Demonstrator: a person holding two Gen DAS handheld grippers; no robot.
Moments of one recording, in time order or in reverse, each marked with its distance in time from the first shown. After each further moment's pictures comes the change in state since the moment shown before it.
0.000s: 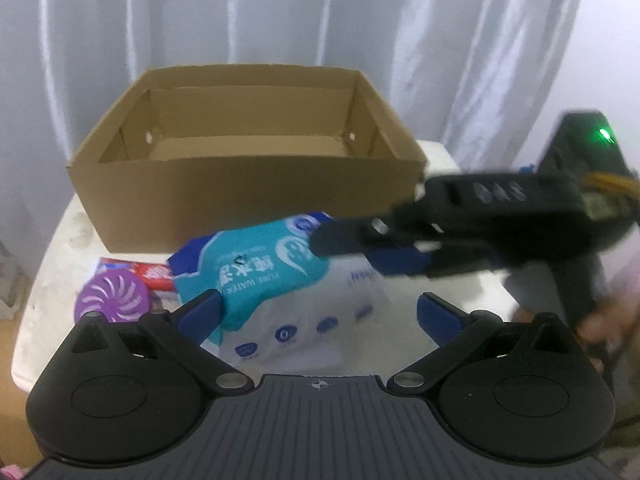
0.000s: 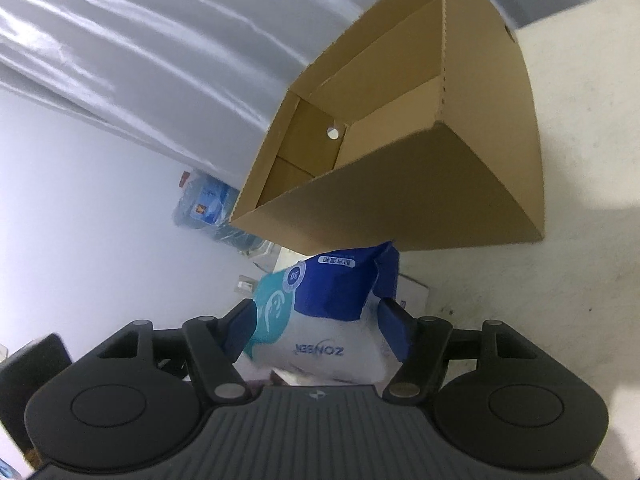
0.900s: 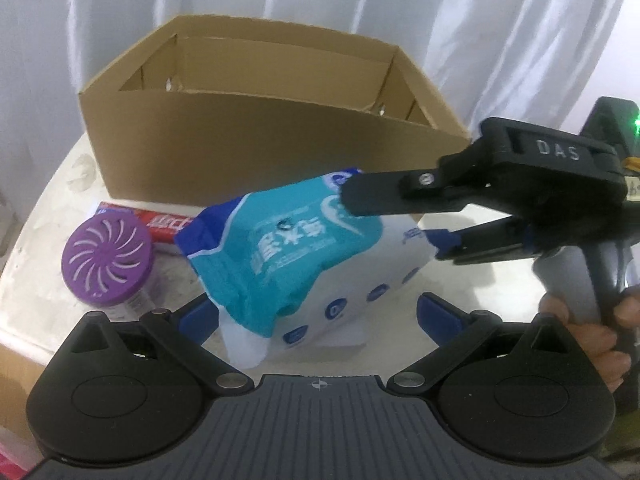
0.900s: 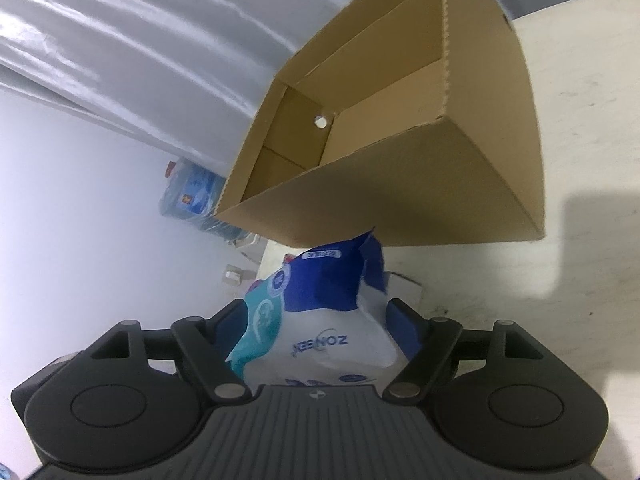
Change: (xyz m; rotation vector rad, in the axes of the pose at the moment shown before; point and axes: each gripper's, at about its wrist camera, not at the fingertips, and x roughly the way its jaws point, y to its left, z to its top) left arm 0.024 0.030 -0.014 -0.122 0.050 0.005; right arm 0.006 0.001 0.003 0.017 0.047 -0.038
